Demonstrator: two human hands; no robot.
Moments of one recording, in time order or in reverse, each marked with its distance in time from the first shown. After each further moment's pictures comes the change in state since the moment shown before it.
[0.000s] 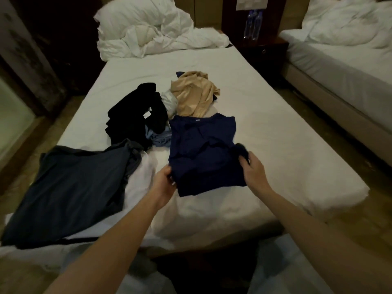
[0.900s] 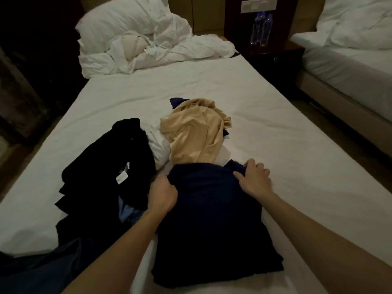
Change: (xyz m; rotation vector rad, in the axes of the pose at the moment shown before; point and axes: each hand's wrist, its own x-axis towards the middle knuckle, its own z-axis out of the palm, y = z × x) left_hand 0.290 0.079 0.024 1.201 0.319 0.210; right_hand 0.301 0.031 0.080 -0.695 -0.095 0.265
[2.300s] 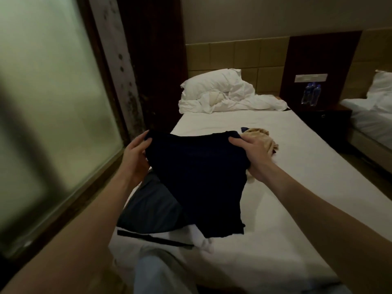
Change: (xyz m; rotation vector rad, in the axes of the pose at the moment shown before) left_hand -0.370 -0.124 -0.359 -1.334 0.258 0.207; right_hand -0.423 -0.159 -0.118 1.220 -0.411 -0.553
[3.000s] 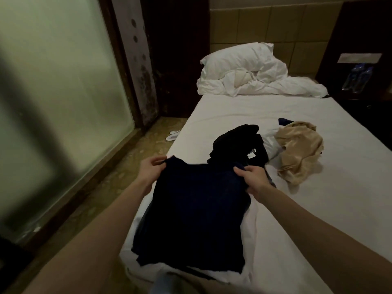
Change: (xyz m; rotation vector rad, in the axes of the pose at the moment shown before) left_hand 0.150 -0.097 -0.124 0.570 0.206 -0.200; right_hand 0.140 0.177 0.064 -0.237 0.185 0.394
